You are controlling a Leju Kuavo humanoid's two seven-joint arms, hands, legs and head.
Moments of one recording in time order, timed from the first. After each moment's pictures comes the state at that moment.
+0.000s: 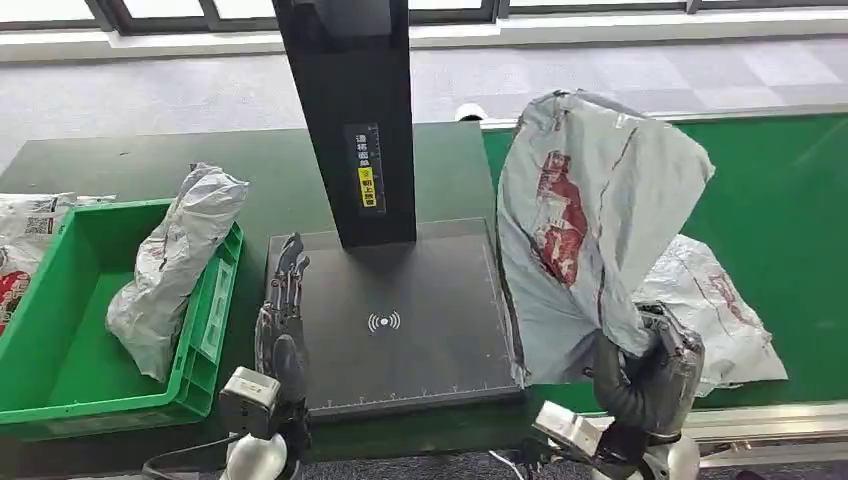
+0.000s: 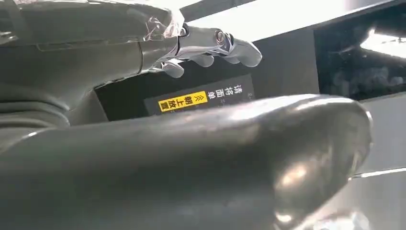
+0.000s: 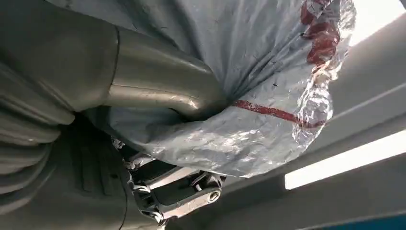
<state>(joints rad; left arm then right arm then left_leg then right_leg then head) -0.10 -0.19 -0.42 -1.35 -0.23 0.45 -0.70 0.19 0.22 -0.10 -1.77 0.89 -0.70 -0.70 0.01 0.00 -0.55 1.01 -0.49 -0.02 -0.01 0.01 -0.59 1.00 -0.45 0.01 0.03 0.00</state>
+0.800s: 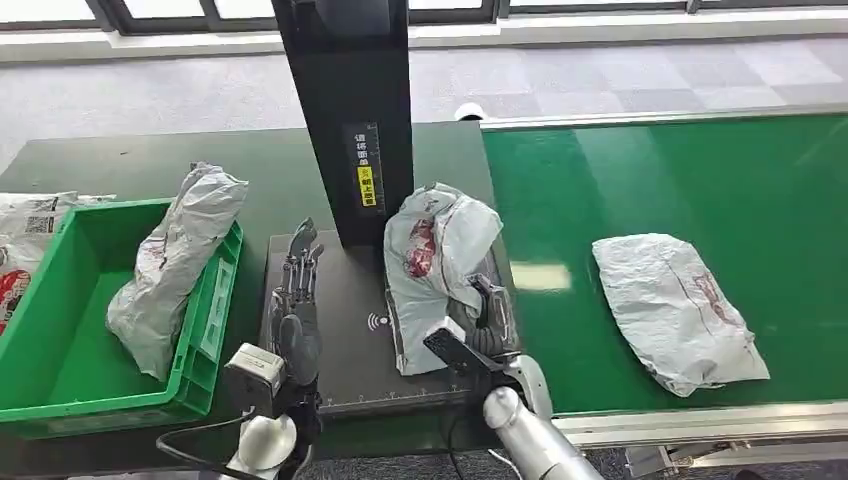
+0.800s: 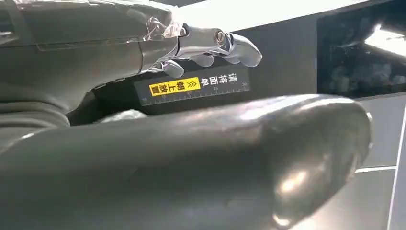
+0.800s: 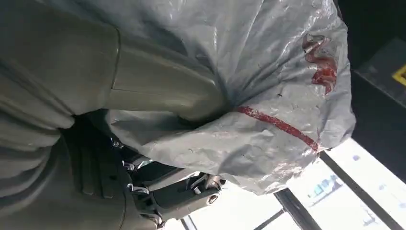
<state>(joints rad) -0.16 -0.22 -0.44 -1.29 -0.15 0.44 -0.70 -0.33 0.23 0.16 -0.64 0.62 -0.61 -0.60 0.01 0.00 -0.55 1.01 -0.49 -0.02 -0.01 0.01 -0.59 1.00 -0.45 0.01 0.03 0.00</state>
